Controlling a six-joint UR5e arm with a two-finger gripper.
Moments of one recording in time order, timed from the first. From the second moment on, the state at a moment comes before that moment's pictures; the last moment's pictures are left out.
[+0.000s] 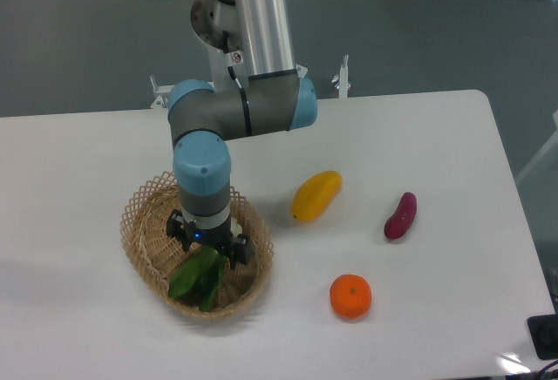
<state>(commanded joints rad) 2.16 -2.03 -1.78 -0.79 1.51 0.54</state>
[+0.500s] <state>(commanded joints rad) 2.16 -2.02 -1.77 -0.77 1.55 0.55</state>
